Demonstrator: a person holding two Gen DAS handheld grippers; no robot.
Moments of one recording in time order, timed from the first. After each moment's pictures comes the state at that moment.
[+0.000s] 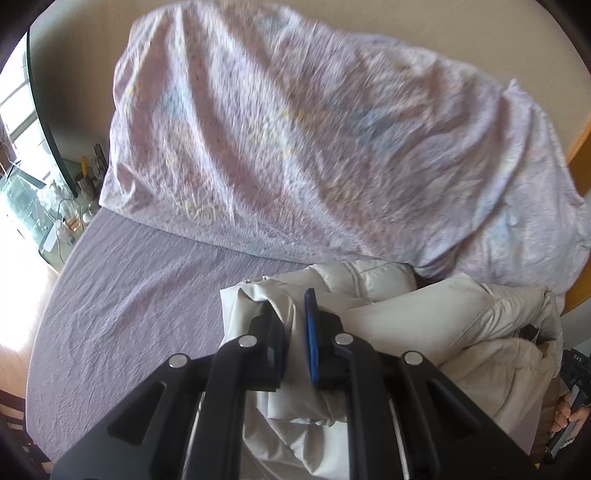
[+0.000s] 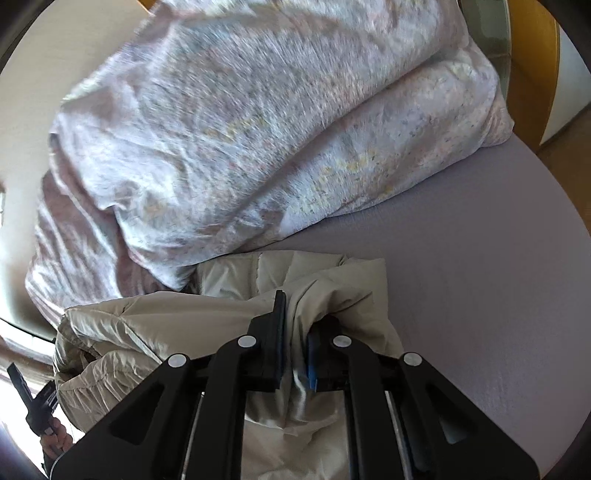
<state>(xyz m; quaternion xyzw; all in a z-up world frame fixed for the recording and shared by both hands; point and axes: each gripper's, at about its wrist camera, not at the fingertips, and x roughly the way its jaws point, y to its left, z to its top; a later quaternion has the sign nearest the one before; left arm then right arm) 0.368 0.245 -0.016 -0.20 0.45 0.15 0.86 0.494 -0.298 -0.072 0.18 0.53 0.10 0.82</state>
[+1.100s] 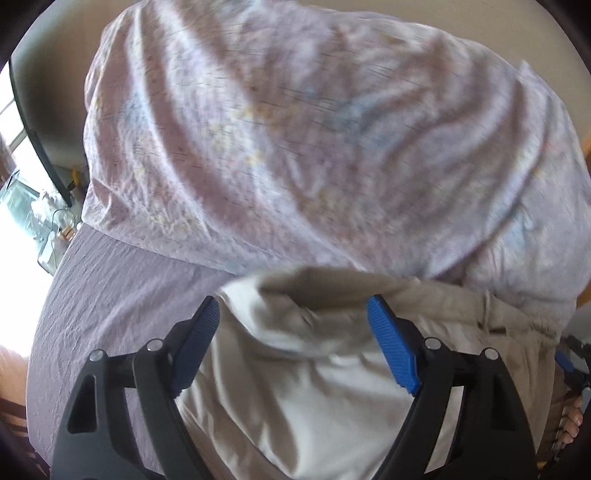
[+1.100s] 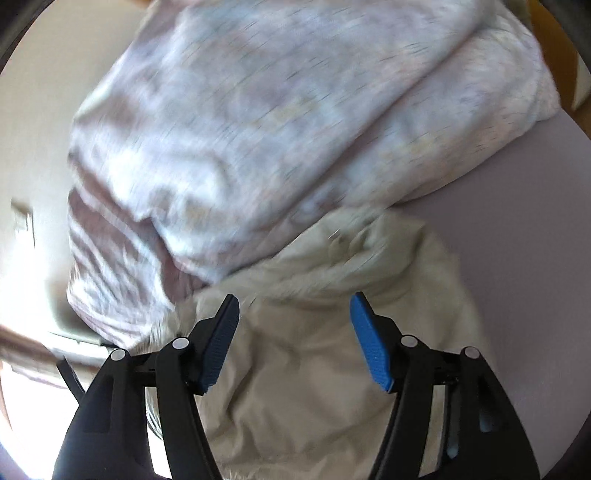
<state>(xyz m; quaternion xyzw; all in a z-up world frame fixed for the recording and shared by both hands) 0.407 0.226 -0.020 -0.17 0.46 0.15 0.85 0.505 -0.285 -0.064 0.25 0.55 0.18 0.78</state>
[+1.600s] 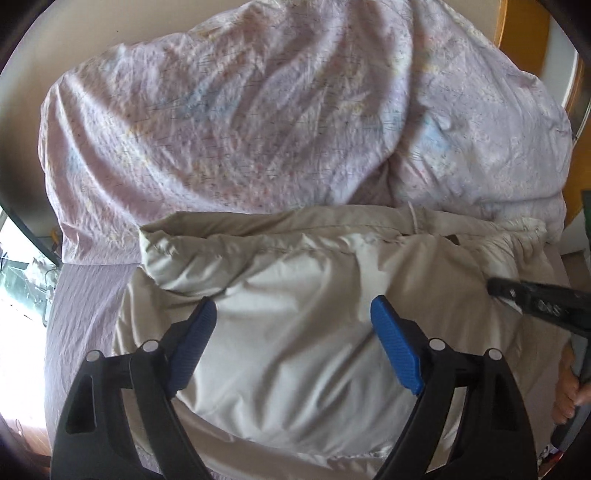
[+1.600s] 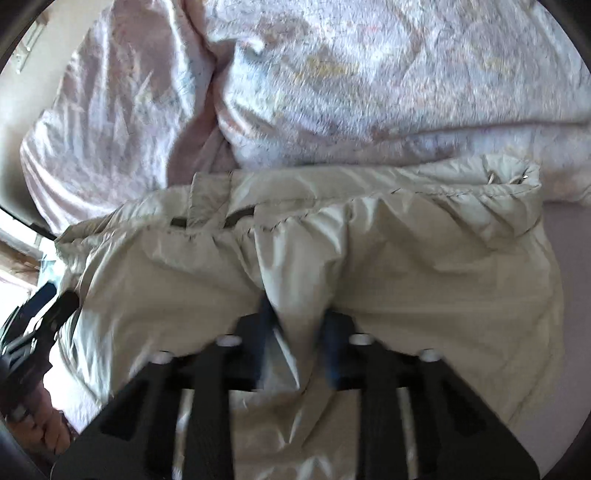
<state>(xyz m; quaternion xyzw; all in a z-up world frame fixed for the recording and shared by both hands) 0.388 0.113 -0.022 -0.05 0.47 0.08 0.88 0.453 -0.129 -0.085 0.01 0.57 0.19 0.80</state>
